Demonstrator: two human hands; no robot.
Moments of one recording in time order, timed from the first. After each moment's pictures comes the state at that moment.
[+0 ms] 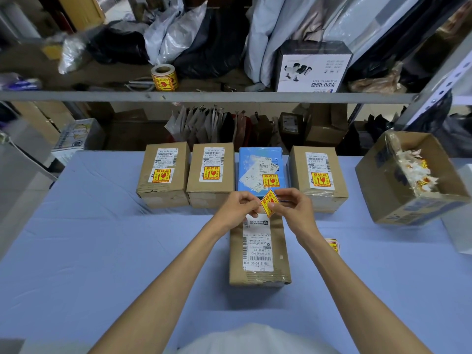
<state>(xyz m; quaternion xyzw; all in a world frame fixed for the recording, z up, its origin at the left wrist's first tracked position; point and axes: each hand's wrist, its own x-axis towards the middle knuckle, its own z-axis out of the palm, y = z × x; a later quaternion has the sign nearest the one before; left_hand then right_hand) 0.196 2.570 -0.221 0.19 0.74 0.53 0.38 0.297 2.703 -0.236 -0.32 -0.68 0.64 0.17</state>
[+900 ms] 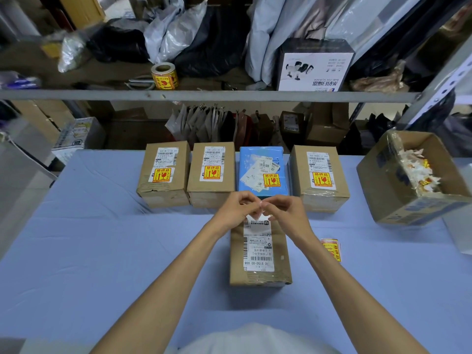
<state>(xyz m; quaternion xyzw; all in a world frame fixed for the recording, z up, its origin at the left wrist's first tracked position) 0.196 2.568 -0.223 0.21 0.73 0.53 0.37 0.294 2.690 -0.231 -0.26 -0.72 0.63 0.11</state>
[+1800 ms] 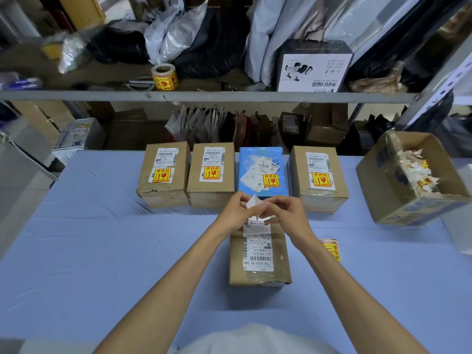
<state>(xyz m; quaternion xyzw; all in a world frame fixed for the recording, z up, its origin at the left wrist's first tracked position) 0.199 2.573 -0.235 0.15 0.76 0.51 0.37 0.295 2.687 -0.226 -0.29 -0.67 0.67 0.10</state>
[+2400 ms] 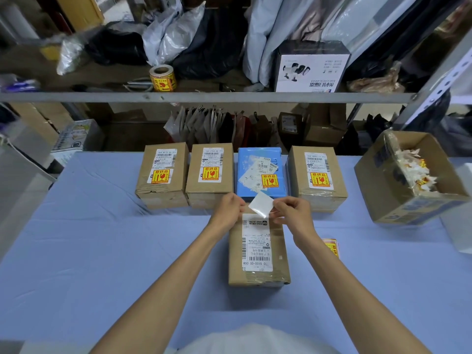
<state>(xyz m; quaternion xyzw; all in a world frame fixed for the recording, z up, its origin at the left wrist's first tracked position) 0.194 2.570 -0.233 0.06 0.79 0.52 0.33 0.296 2.694 -0.228 -0.41 -0.63 0.65 0.12</state>
